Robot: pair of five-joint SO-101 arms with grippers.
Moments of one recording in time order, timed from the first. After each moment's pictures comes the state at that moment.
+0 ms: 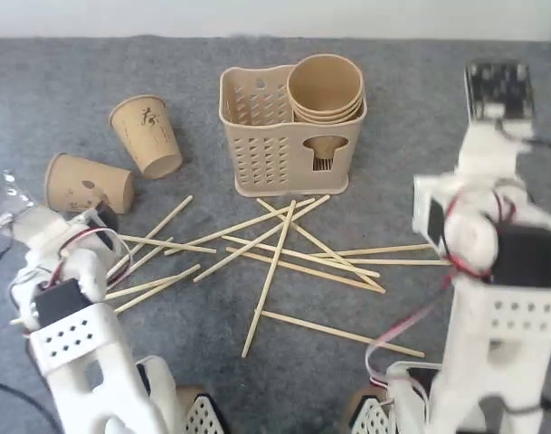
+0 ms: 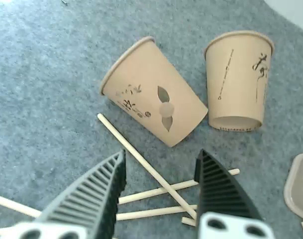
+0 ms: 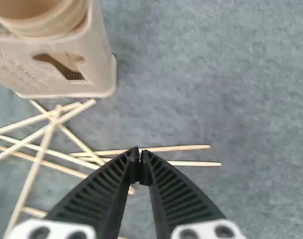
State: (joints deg) left arm -34.0 -55.3 60.0 52.8 17.3; right arm 0.8 -38.6 4.0 93.7 4.1
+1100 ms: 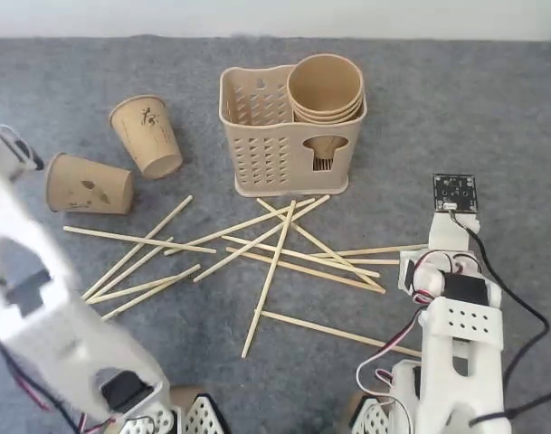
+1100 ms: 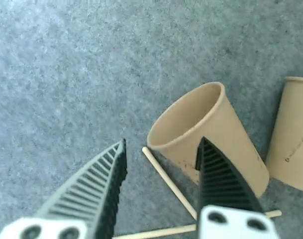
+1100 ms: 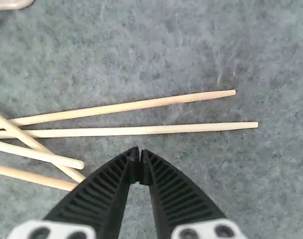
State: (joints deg) left arm -43.9 27.7 -32.4 86.5 11.6; right arm 7.2 -49.0 68.3 51.0 6.8
